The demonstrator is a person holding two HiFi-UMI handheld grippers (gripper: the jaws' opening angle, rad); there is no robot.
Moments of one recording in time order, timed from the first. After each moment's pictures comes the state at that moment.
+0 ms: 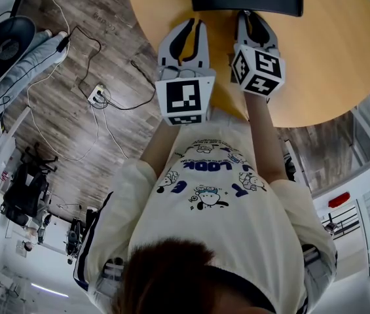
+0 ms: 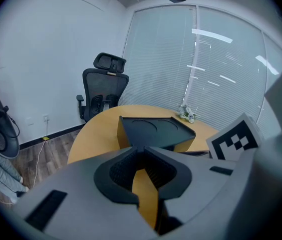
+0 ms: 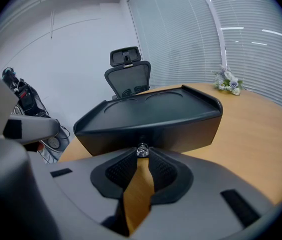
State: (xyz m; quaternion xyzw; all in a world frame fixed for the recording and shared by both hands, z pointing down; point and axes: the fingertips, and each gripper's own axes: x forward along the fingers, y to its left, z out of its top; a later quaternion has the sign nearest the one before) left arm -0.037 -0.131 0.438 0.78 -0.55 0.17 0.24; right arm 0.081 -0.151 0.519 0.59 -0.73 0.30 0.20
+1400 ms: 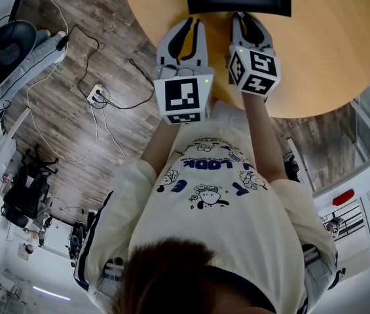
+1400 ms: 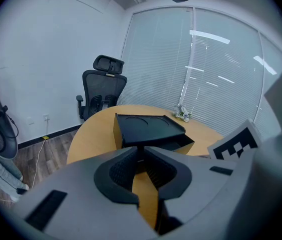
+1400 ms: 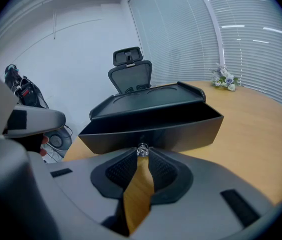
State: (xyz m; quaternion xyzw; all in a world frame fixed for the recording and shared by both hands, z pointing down) left arm -0.028 -0.093 0.430 0.78 -0.55 0.16 0.24; right arm 0.082 -0.104 0.517 0.58 -0.73 0.30 0.20
